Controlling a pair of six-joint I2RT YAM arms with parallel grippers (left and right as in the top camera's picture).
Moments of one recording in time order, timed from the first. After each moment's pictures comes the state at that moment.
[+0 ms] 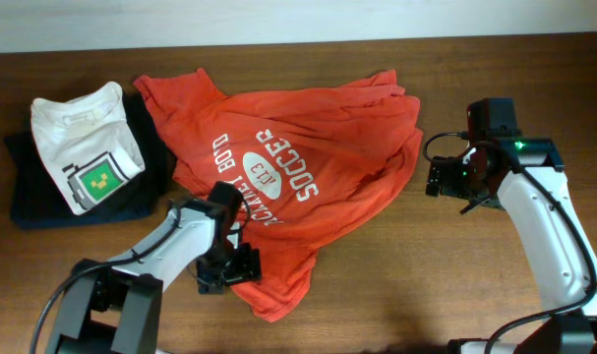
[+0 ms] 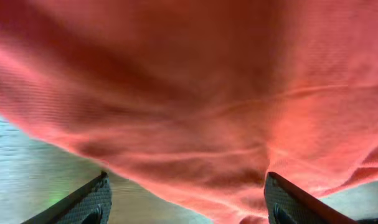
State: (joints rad) left arm -0.34 1.65 0.81 -0.92 0.25 -0.45; right arm -0.03 1.49 1.24 -1.08 0.10 0.24
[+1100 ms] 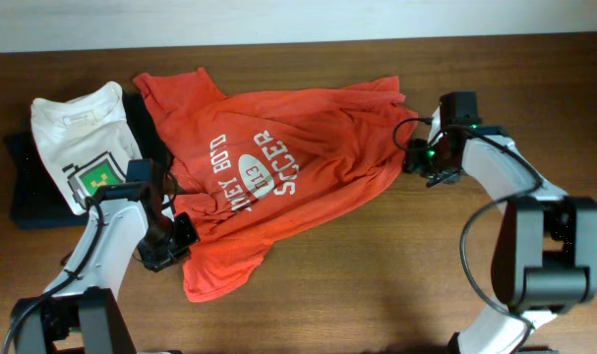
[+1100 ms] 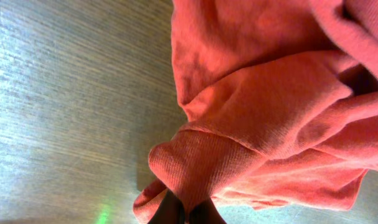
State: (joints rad) left arm 0.07 1.57 0.93 -1.01 0.13 -0.40; right arm -0.03 1.91 1.24 -0.60 -0.16 0.24
